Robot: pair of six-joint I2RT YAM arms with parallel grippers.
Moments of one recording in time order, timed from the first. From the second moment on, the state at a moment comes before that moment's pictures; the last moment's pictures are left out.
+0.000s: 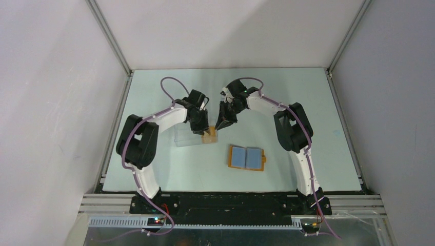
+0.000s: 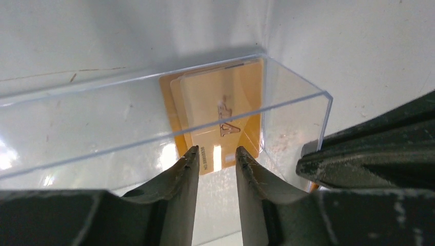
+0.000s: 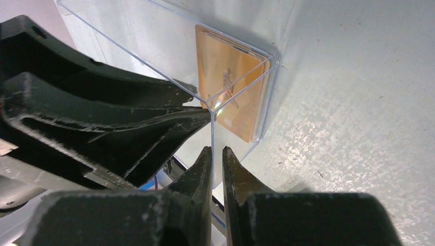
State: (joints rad) left arm -0.45 1.85 1.23 -0.58 0.14 -0.55; right arm 0.57 2.23 1.76 -0.66 -0.66 0.55
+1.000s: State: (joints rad) left arm -0.44 1.88 1.23 -0.55 0.14 -0.55; right arm 0.57 2.23 1.76 -0.65 -0.67 0.54
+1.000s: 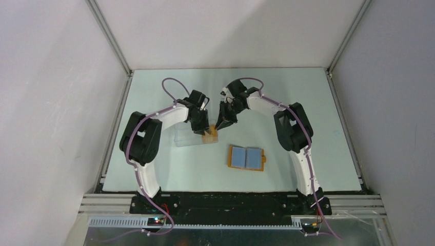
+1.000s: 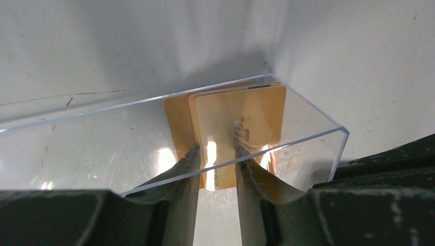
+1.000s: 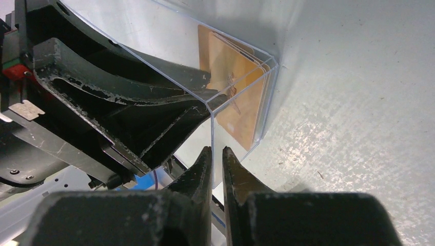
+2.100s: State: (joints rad) left arm -0.48 1.85 1.26 -0.52 0.20 -0.58; right arm 0.57 2.23 1.74 -0.63 -0.69 0.54
